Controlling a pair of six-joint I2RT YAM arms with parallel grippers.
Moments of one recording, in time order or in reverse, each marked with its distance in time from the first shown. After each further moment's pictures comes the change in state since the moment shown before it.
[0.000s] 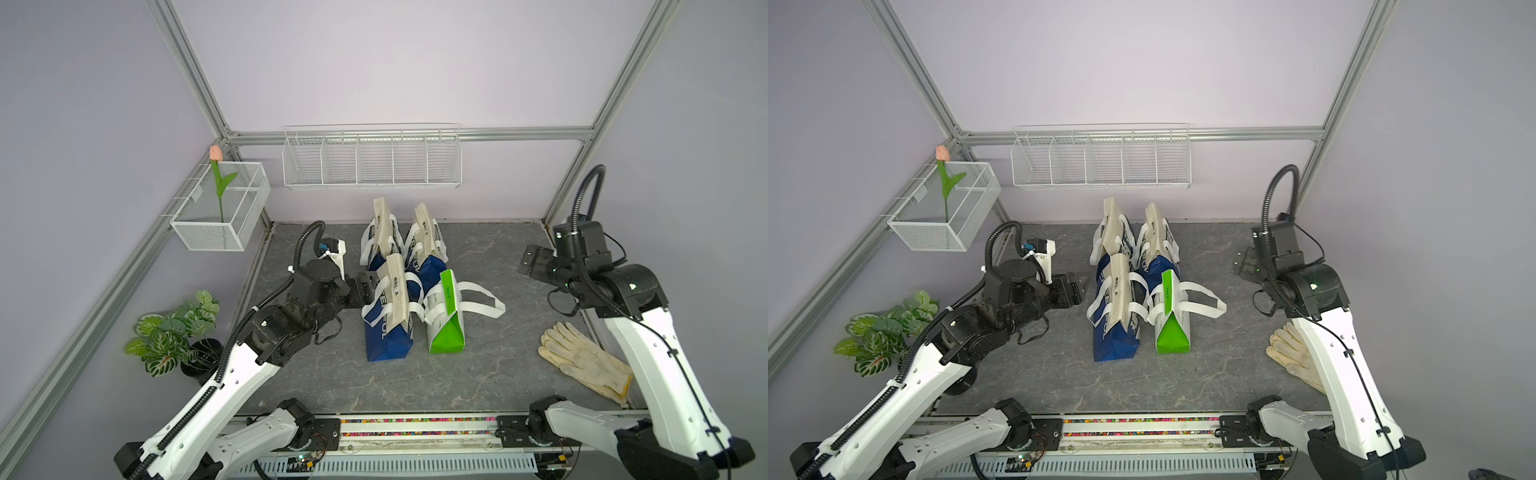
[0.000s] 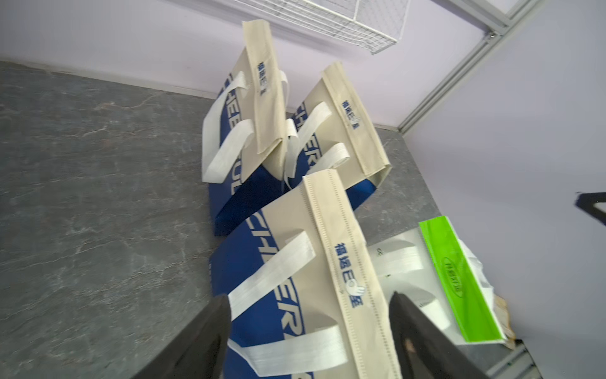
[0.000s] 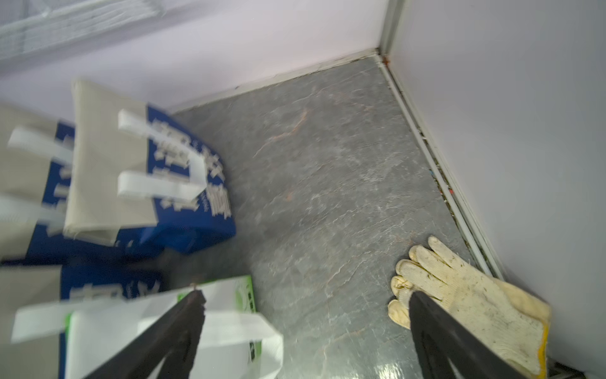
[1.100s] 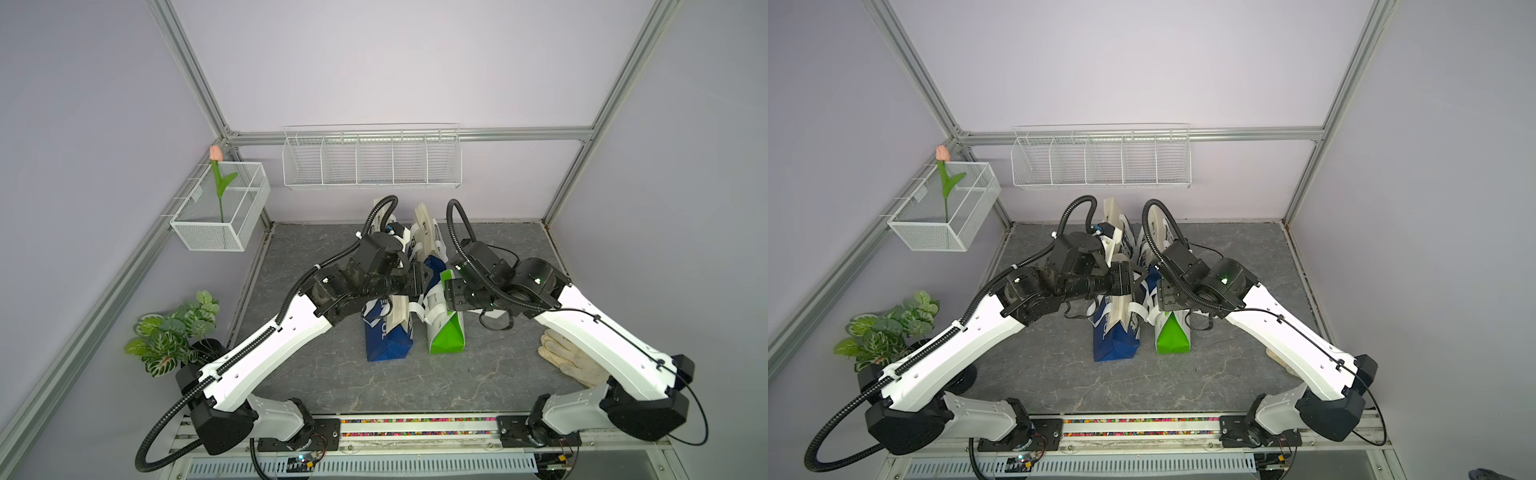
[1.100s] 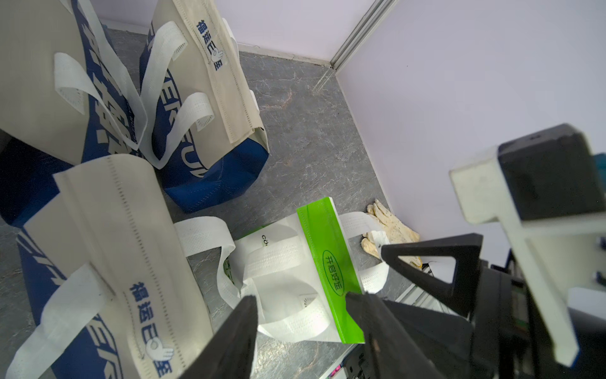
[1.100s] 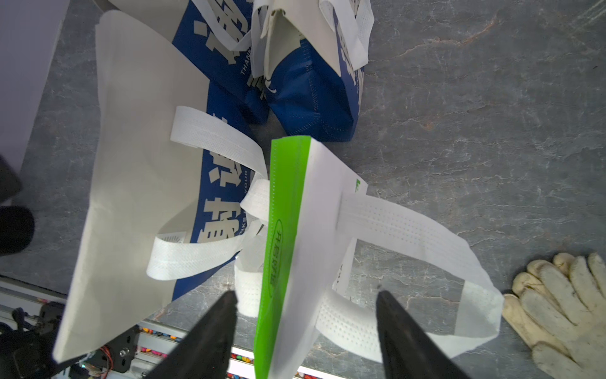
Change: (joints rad) left arm -0.173 0.367 0.281 -0.003 0.119 -0.132; right arm 0.364 0.177 -0.055 0.061 -0.141 0.093
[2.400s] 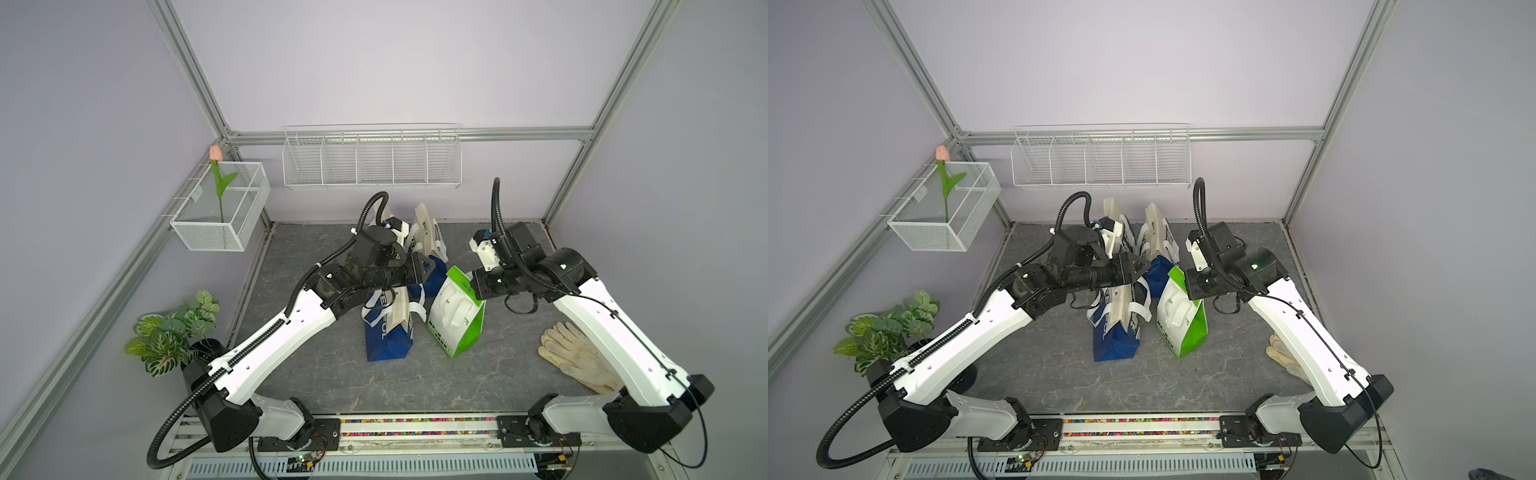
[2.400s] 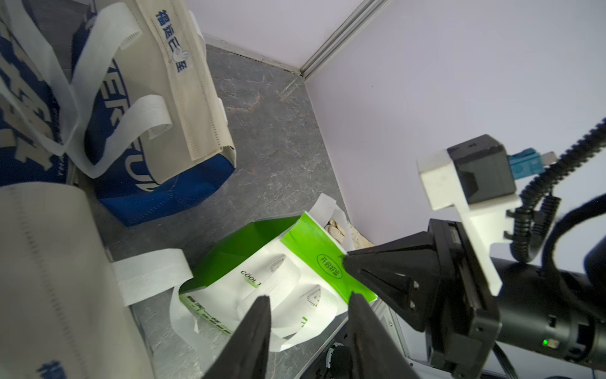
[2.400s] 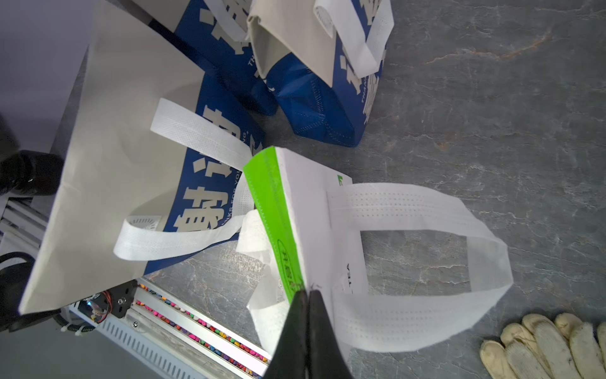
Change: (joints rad) left arm 0.060 0.039 -0.065 0.210 0.182 -0.102; right arm -0.322 -0.069 -0.089 0.074 -0.355 -0.393
